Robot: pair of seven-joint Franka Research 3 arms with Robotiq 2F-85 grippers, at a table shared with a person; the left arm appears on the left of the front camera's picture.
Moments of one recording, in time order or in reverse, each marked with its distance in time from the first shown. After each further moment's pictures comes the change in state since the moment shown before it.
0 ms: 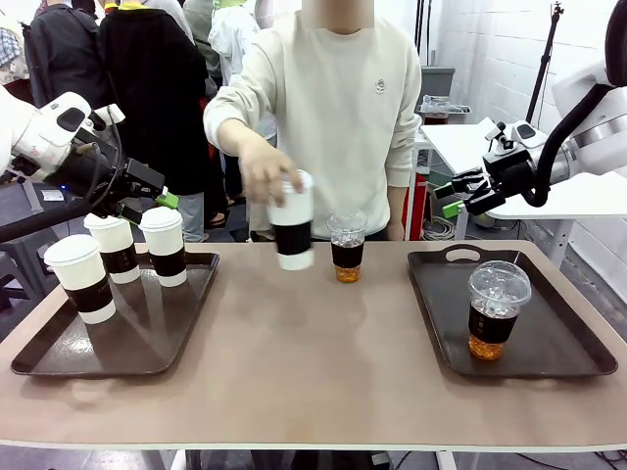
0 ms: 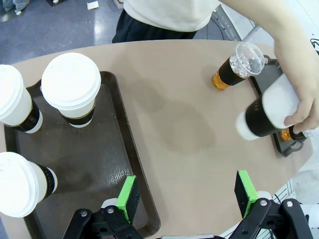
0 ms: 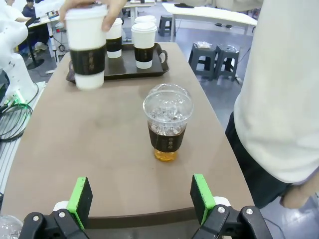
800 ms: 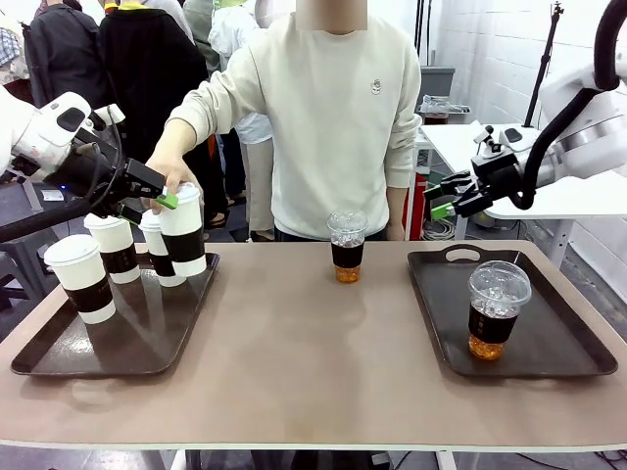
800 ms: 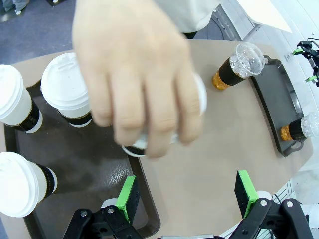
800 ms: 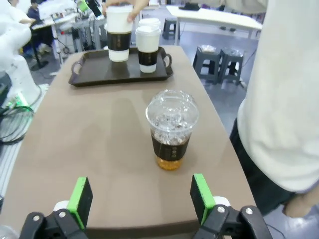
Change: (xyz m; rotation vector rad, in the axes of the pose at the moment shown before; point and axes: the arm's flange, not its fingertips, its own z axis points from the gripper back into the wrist) left arm 0.000 0.000 0.000 0.000 0.000 0.000; right arm 0.001 -0.005 -0.027 0.033 -0.022 0.004
